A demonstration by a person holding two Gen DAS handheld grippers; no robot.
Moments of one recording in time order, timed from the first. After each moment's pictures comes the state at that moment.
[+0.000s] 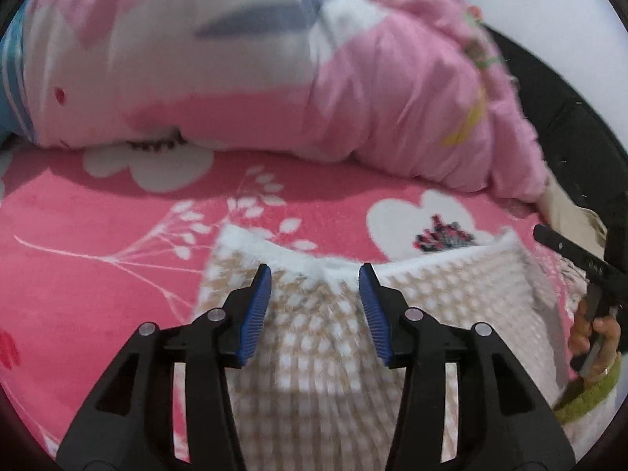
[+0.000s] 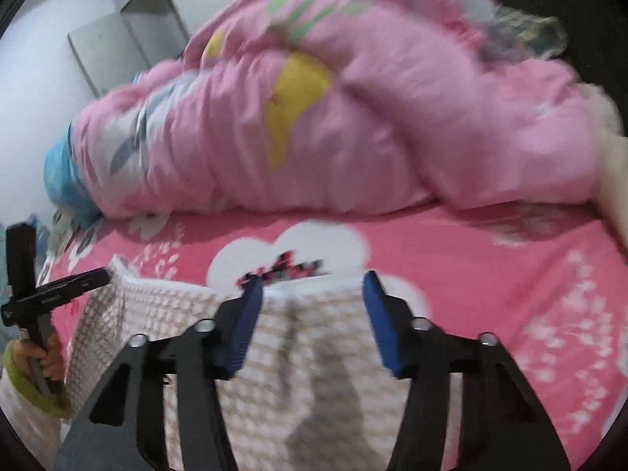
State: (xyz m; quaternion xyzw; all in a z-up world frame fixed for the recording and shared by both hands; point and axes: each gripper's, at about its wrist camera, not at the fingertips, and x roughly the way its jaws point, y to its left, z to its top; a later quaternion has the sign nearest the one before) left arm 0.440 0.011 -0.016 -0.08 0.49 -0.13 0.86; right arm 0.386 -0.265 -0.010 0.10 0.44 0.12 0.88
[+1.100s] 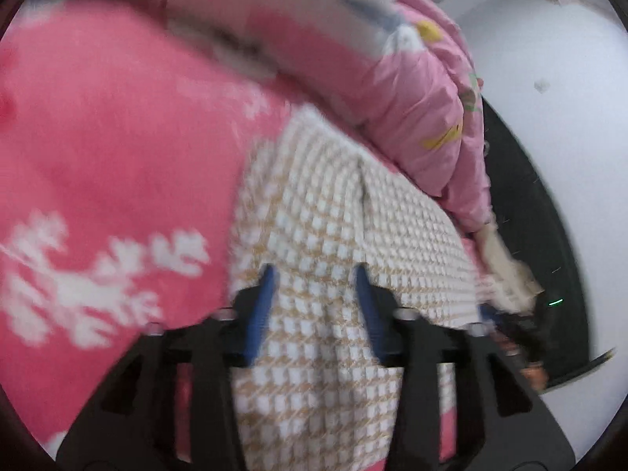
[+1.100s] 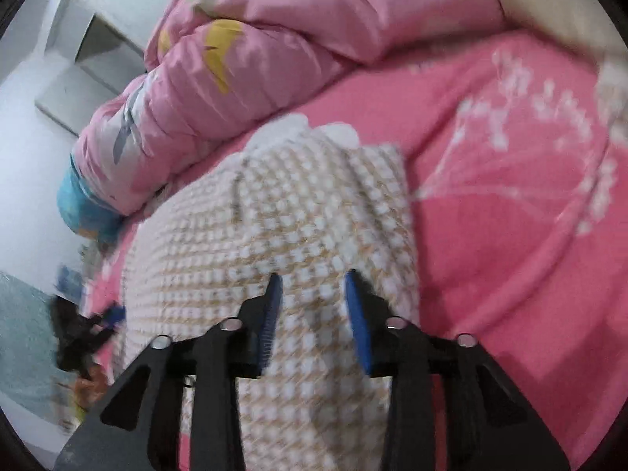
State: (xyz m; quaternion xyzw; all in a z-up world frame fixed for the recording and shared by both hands) left arm 0.290 0.098 -0.031 -0.26 0.44 -0.16 0.85; right arm 0.228 -0.322 -0.020 0.21 0.46 0.09 0.86
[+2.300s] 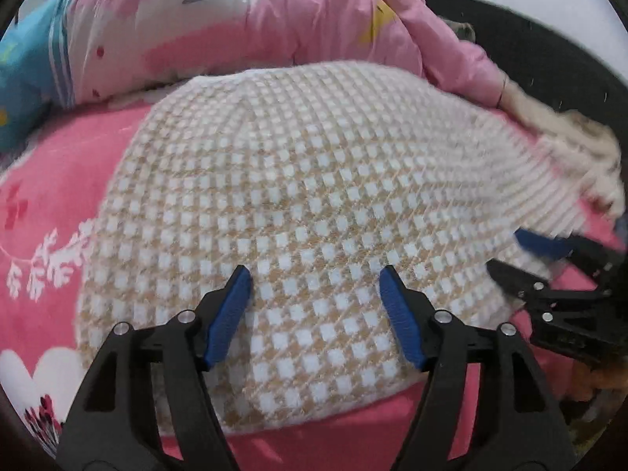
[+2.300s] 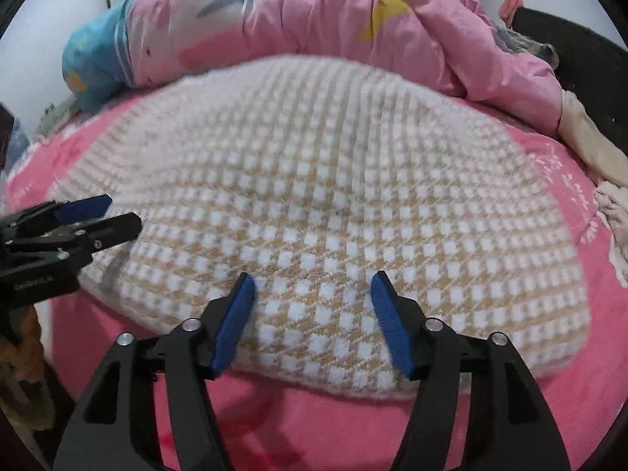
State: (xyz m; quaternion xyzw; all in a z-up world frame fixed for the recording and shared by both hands) left arm 0.213 -0.045 -0.052 0.03 0.43 -0.14 0.89; right arm 0.142 -0.168 -0.067 -0.03 0.44 0.07 0.90
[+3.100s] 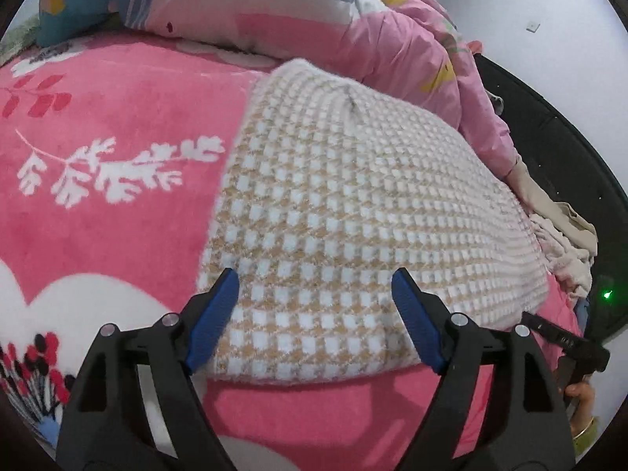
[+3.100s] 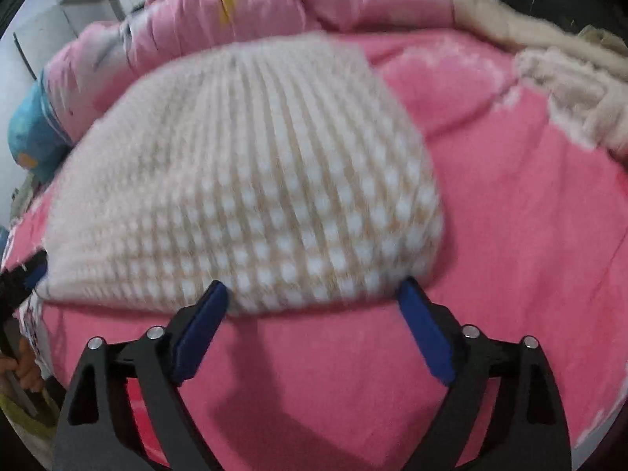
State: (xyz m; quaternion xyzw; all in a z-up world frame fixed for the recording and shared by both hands) left arm 0.193 0.058 -0.054 -0.16 0.43 -0.12 0.88; right arm 0.120 -0.296 -0.081 0.12 0.48 -0.02 0.87
